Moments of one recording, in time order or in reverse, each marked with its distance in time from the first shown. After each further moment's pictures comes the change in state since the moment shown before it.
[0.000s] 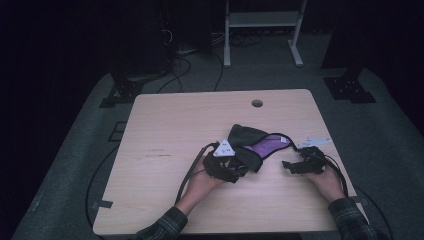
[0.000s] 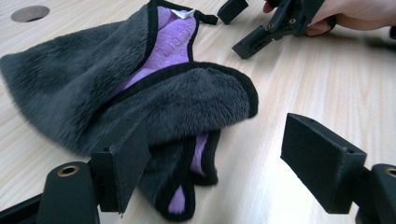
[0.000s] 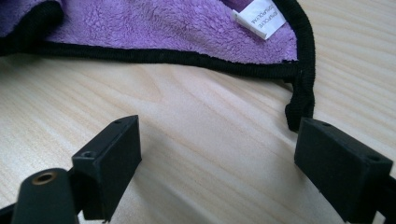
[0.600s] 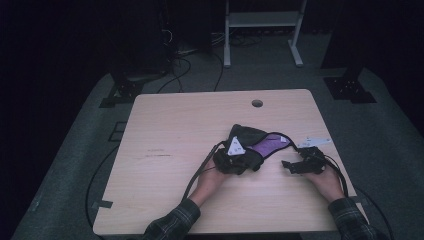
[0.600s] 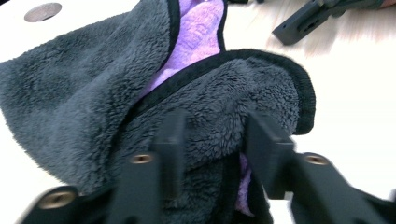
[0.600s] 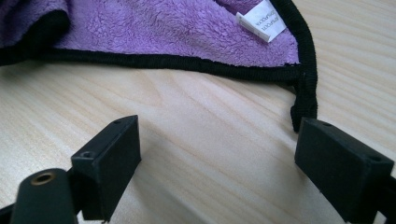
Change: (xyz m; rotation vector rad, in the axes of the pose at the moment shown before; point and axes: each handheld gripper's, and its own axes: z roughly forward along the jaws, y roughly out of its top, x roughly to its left) left arm 0.010 0.000 0.034 0.073 0.088 0.074; right arm 0.000 -0.001 0.001 -0.016 0.000 0.000
